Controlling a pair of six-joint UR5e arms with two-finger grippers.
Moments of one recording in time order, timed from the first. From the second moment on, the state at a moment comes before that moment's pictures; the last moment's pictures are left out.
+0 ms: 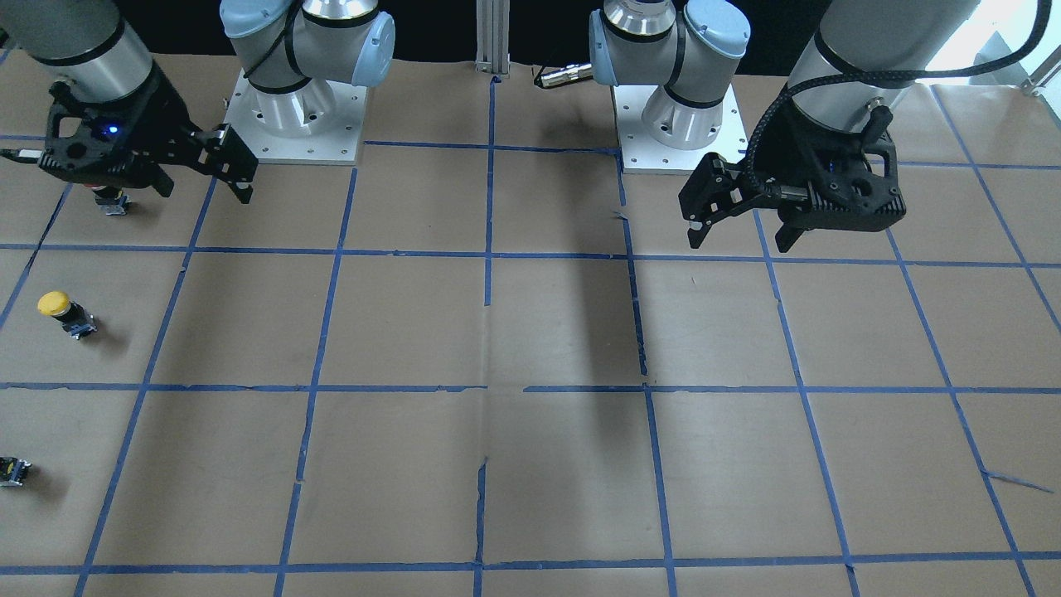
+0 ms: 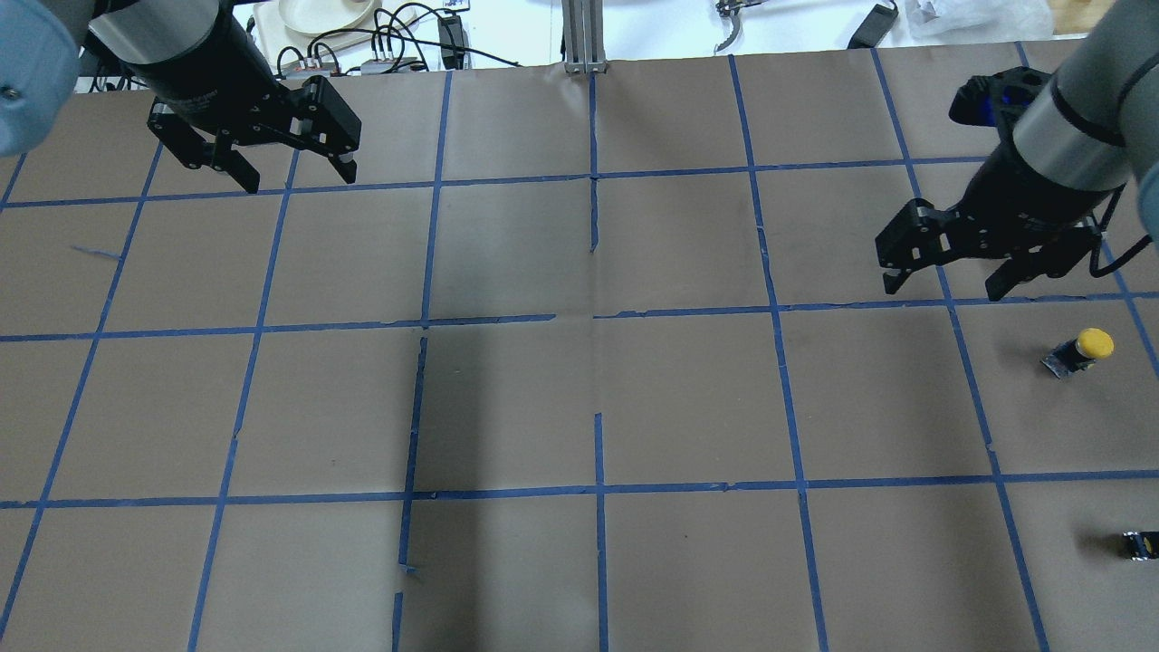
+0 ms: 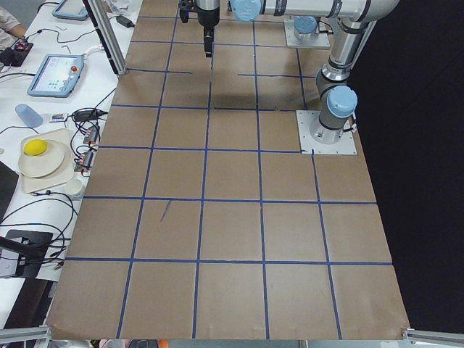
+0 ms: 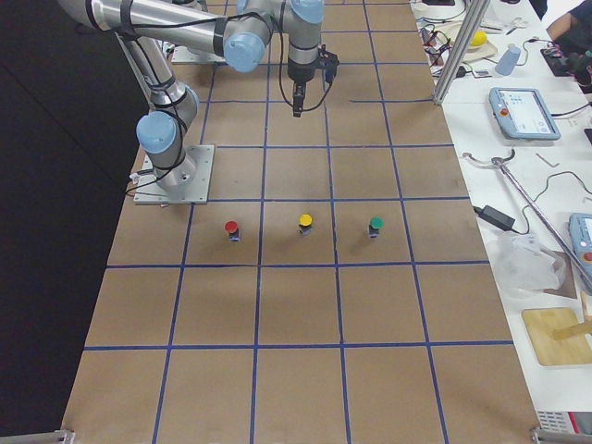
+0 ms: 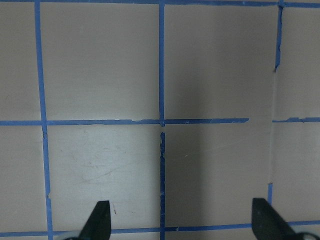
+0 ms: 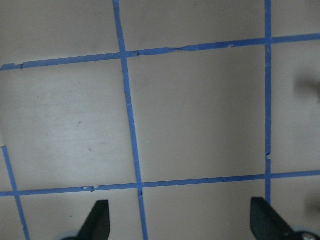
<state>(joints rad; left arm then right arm) -1.52 -1.63 -1.48 -1.57 1.51 0.03 1.42 -1.71 1.78 -1.56 -1.53 0.00</state>
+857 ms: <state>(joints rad) -1.52 -1.63 -1.48 -1.57 1.51 0.03 1.54 -1.75 1.70 -1.46 -1.56 0.17</state>
